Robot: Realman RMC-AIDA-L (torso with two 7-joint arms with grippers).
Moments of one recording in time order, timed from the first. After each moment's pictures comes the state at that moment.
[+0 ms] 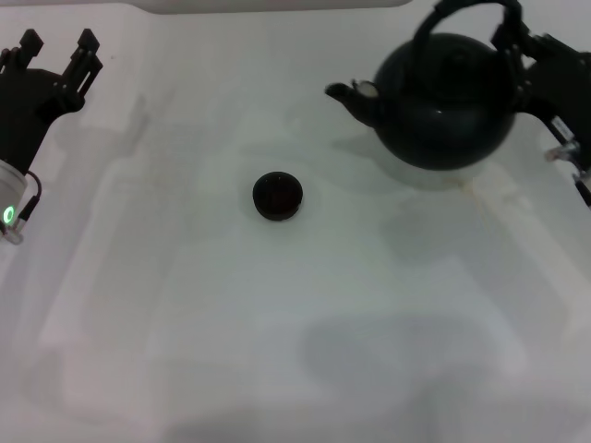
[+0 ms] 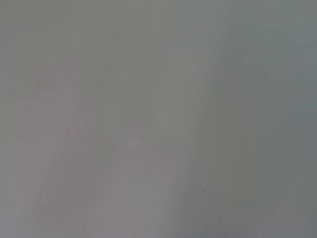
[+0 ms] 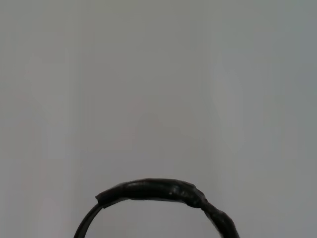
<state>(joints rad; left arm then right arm) -0.47 -2.08 2.83 0.10 -1.29 1.23 -0.41 0.36 2.02 -2.28 -0.30 0.52 -1.19 0.33</state>
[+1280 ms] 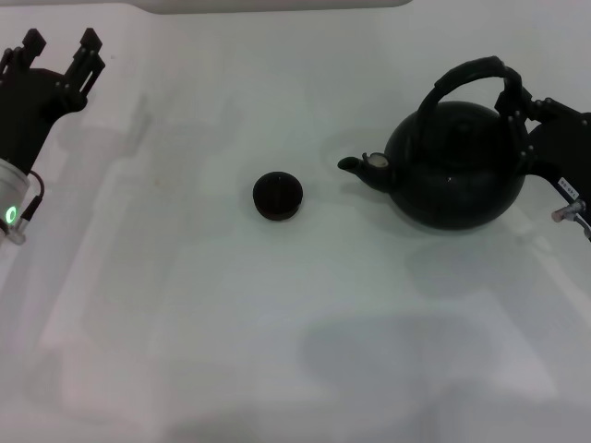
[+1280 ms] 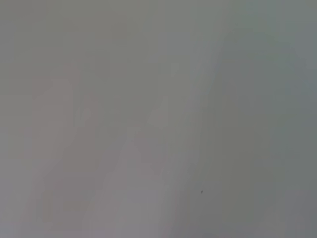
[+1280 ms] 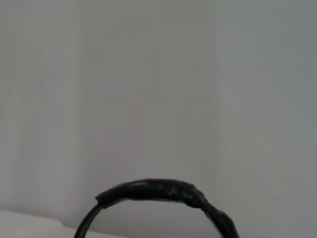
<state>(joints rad) -0.47 -2.08 2.83 0.11 -1.29 1.24 -0.41 0.30 2.02 -2.35 -0.24 0.51 -1.21 0.30</state>
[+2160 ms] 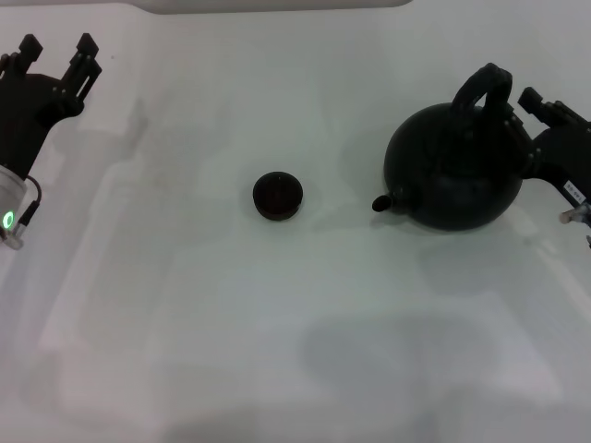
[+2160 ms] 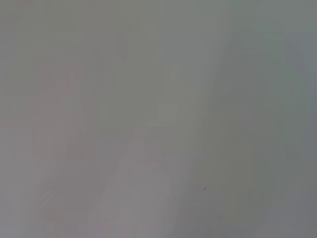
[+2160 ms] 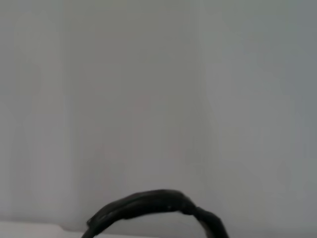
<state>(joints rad) -0.46 -2.08 2.83 0.11 -1.29 1.24 -0.41 0.29 2.02 -2.35 -0.24 0.51 -1.20 0.41</state>
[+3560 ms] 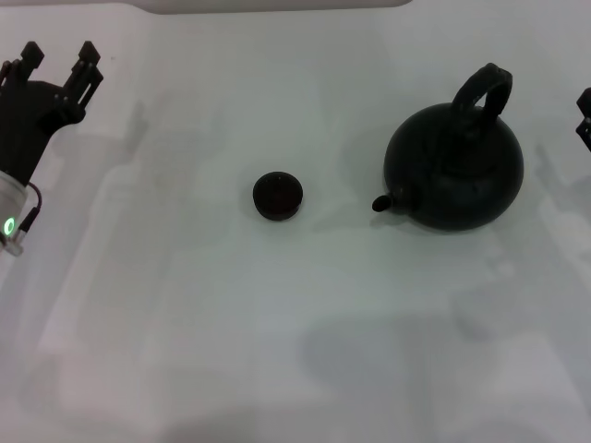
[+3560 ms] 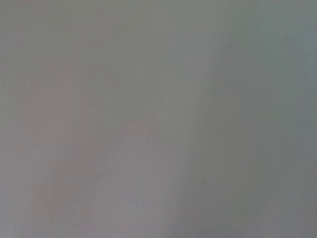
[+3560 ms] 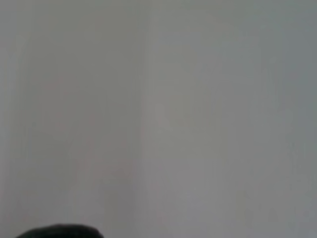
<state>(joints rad) -0.45 -2.08 2.83 0.11 -1.28 1.23 -0.40 0.18 2.02 -2.24 -0.21 0.55 -1.40 0.16</state>
